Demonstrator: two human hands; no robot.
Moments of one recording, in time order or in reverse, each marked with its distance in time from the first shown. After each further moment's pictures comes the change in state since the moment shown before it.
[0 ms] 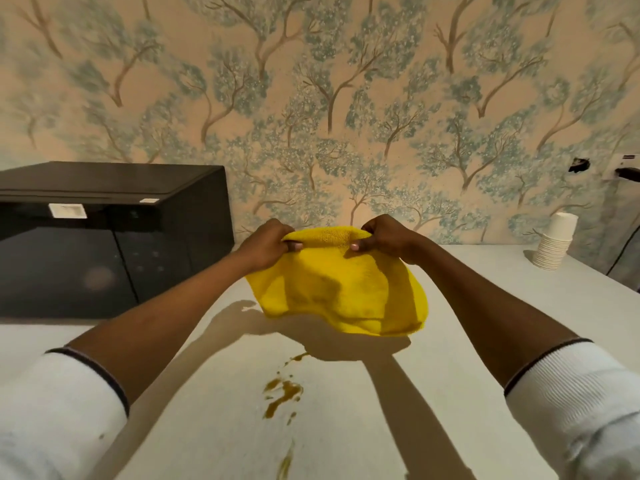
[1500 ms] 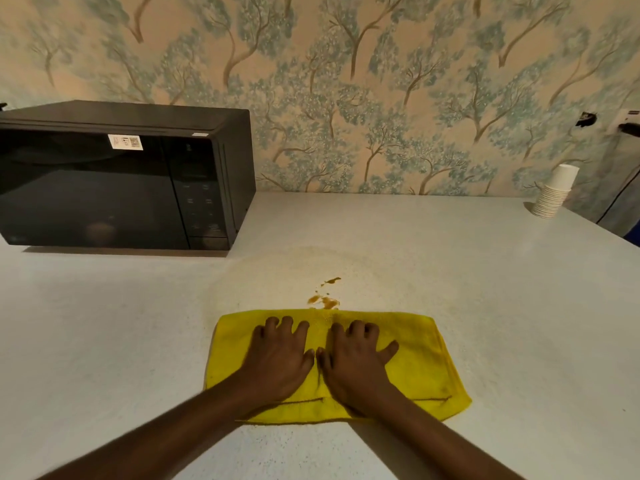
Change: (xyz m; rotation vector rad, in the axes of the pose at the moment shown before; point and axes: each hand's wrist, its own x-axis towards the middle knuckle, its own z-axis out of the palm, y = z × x) left_hand -0.290 -0.012 0.125 0.516 -0.160 -0.100; right_hand -0.217 -0.031 0.317 -0.714 0.158 0.351
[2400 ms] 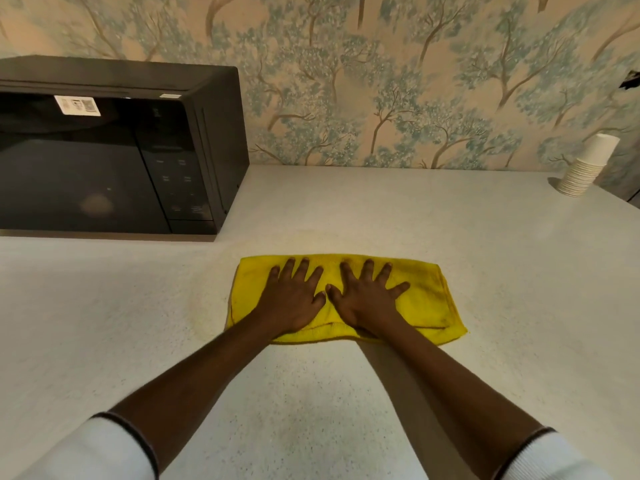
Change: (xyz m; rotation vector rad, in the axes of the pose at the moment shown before) left_hand 0.132 -0.017 0.039 -0.051 -0.096 0.004; right_hand 0.137 0.038 0.017 0.043 -0.096 0.083
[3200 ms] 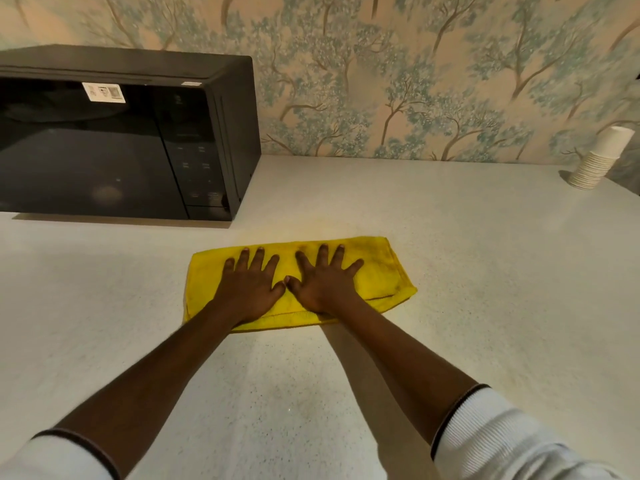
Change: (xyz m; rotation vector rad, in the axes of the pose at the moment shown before) left_hand -0.045 -0.083 -0.003 0.062 -0.024 -0.172; right_hand -0.008 -0.086 0.012 -0.074 -0.039 -0.230
